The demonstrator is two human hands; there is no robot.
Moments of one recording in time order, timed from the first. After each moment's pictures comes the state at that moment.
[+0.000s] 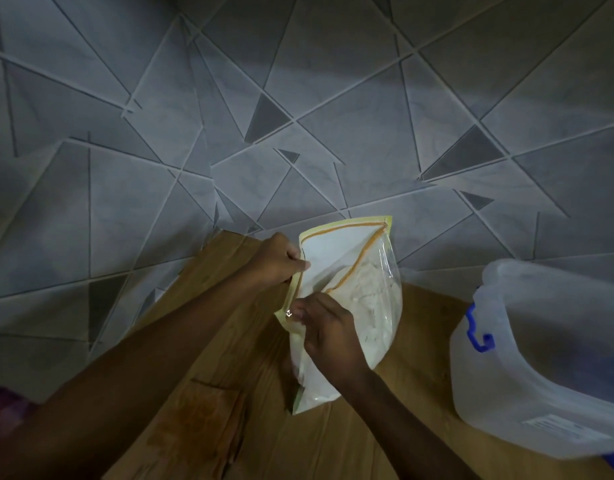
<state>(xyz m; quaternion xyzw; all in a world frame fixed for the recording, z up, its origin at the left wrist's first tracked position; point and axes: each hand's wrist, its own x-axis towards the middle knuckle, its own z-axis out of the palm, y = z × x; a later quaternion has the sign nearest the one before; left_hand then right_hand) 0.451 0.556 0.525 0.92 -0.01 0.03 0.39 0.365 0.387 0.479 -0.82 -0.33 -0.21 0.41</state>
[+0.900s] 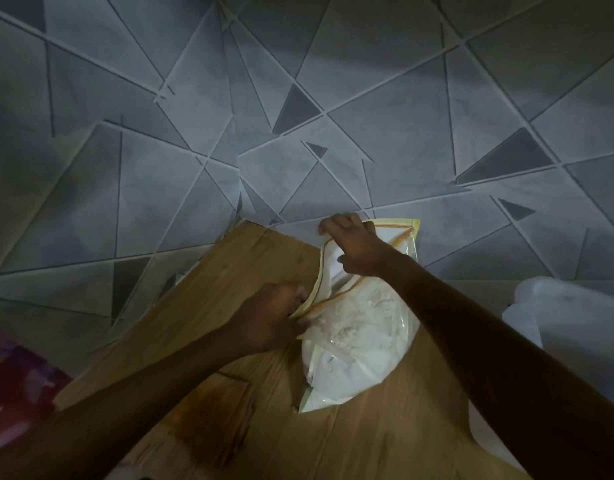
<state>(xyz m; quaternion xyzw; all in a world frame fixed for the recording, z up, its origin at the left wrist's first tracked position) 0.349 0.548 0.527 0.94 -0.06 0.00 0.32 0.531 0.390 0.536 -0.90 -0.42 -0.02 0.07</state>
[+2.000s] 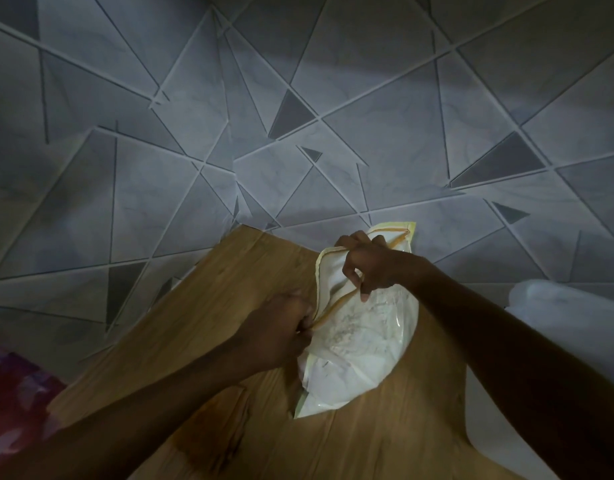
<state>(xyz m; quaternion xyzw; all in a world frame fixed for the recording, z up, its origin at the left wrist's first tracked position) 0.342 0.526 0.525 0.96 -0.06 0.02 0.27 0.528 0.361 0.549 -0.88 -0.44 0.12 -0.10</state>
